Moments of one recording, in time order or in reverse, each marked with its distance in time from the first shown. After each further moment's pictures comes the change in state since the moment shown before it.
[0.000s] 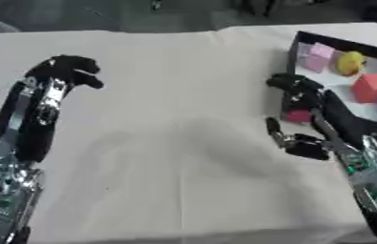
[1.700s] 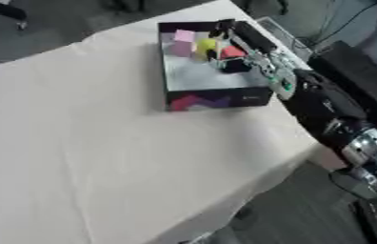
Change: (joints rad) left arm -0.013 0.279 0.094 0.000 0.140 -0.125 -0.108; right arm -0.253 -0.388 -0.158 0.666 -0.148 0.298 0.047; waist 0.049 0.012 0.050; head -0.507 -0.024
